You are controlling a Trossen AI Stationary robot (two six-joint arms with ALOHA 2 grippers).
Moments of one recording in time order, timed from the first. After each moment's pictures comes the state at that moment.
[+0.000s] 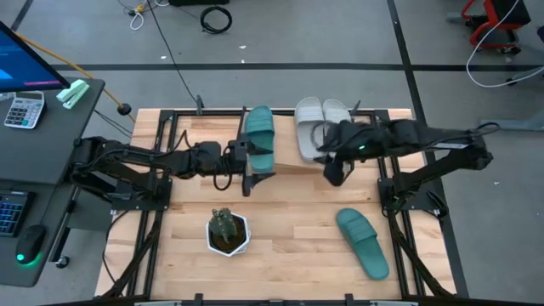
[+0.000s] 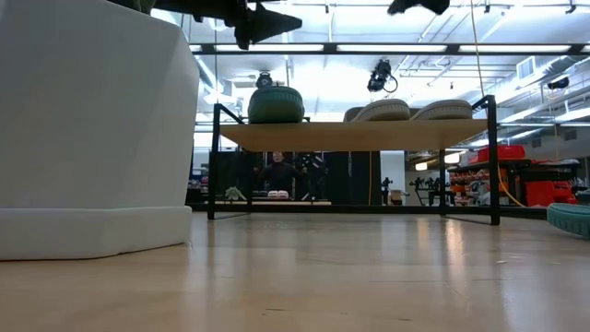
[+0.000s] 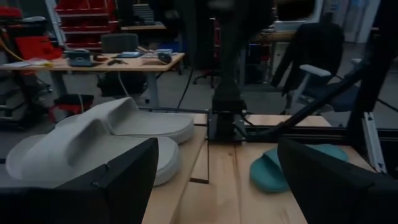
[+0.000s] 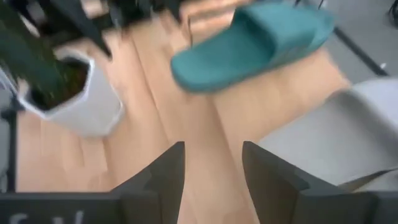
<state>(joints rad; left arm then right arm) 0.00 1.33 0.82 0.48 -0.13 0.00 0.03 1.27 1.45 -0.96 0.21 0.39</state>
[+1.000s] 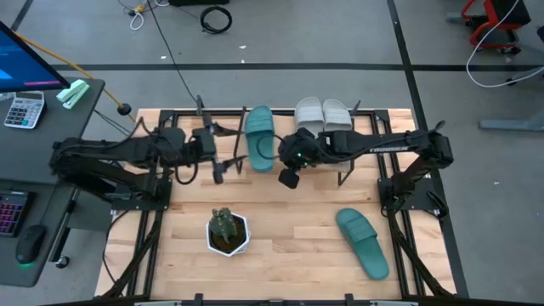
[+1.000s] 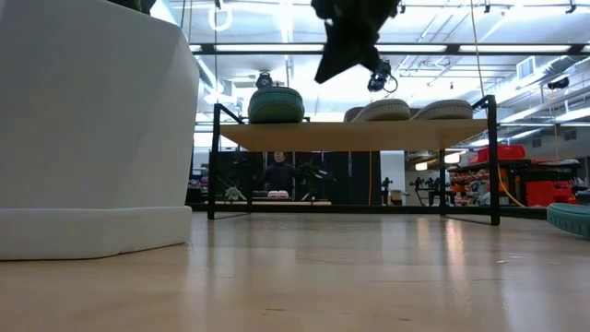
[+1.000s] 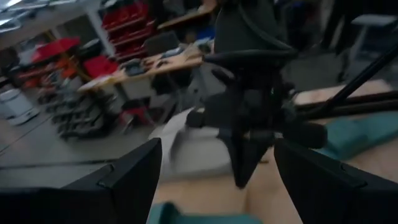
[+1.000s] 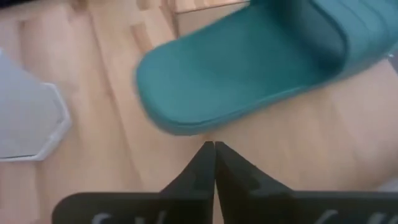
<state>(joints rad) -0.06 1.02 1.04 -0.14 -0.36 0.25 -0.06 1.64 1.45 -0.68 0.21 0.27</state>
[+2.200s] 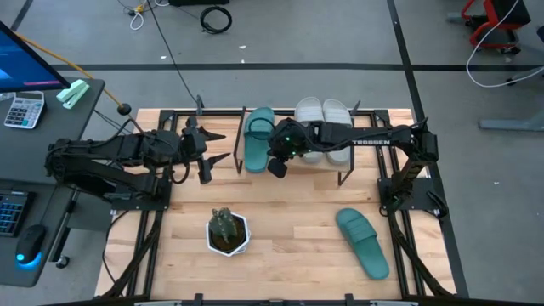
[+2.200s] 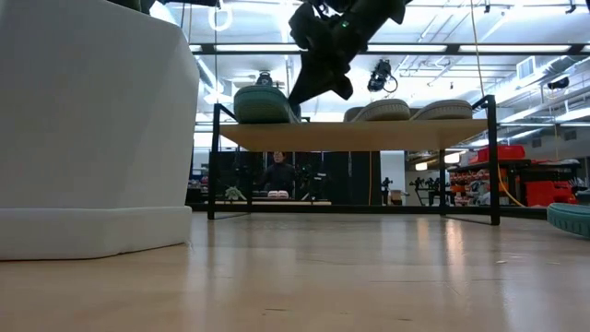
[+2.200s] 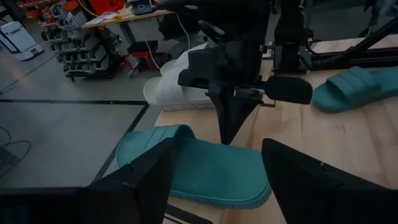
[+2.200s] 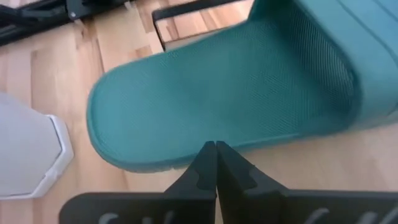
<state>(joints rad) -0.06 0.92 1.04 -0.47 -0.45 0.08 -0.18 1.75 1.45 -0.48 0.03 0.22</state>
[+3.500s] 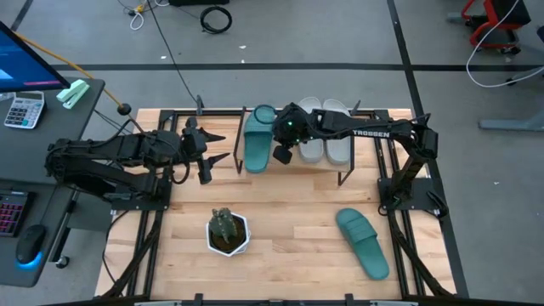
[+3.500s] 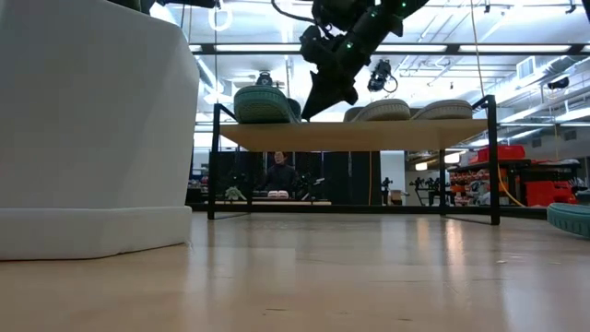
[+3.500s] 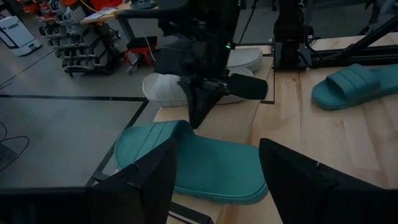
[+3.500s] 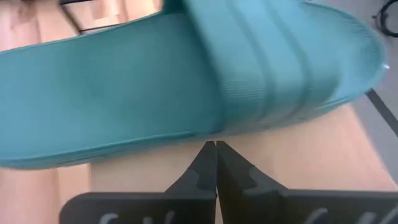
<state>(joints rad) -0.06 0.92 1.04 -0.49 -0.45 0.06 -0.31 1.75 1.45 -0.51 0.04 0.05</state>
